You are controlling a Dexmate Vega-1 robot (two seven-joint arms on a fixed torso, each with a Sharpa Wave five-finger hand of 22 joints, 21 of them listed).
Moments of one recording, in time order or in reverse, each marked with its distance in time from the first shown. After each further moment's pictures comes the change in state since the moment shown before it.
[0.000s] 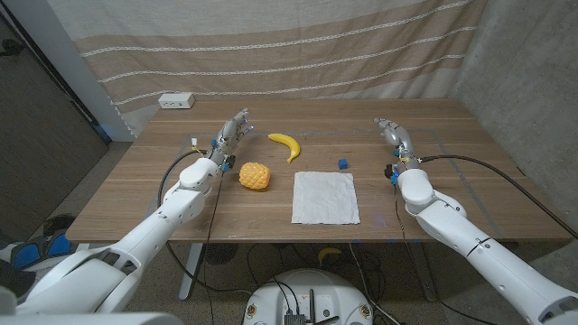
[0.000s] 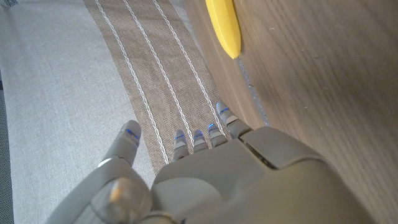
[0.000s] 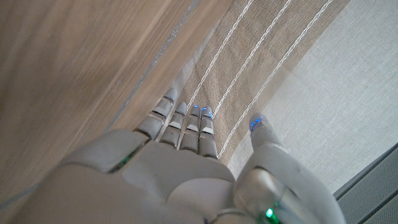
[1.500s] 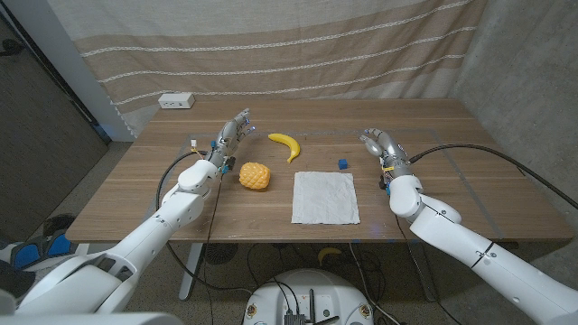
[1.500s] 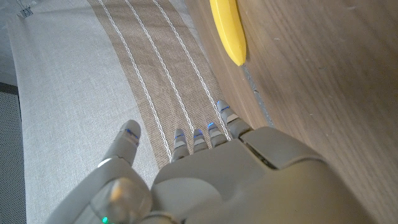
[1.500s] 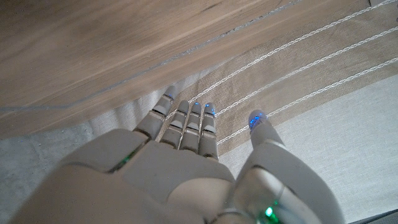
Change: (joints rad) left arm 0.040 0.021 -0.008 -0.055 -0.008 -0.011 -0.005; left_hand 0.000 0.000 0.003 -0.005 -0.005 0.009 -0.001 0.000 0.000 0.010 0.004 0.000 0.004 0.012 0.005 0.000 0.000 0.012 0.012 -0.005 0.000; right arm -0.014 -0.101 -0.141 -0.230 -0.315 -0.379 0.002; right_hand 0.044 0.009 0.017 -0.016 0.021 0.064 -0.018 0.008 0.005 0.037 -0.020 0.003 0.005 0.016 -0.016 0.015 0.009 0.020 -0.006 0.004 0.000
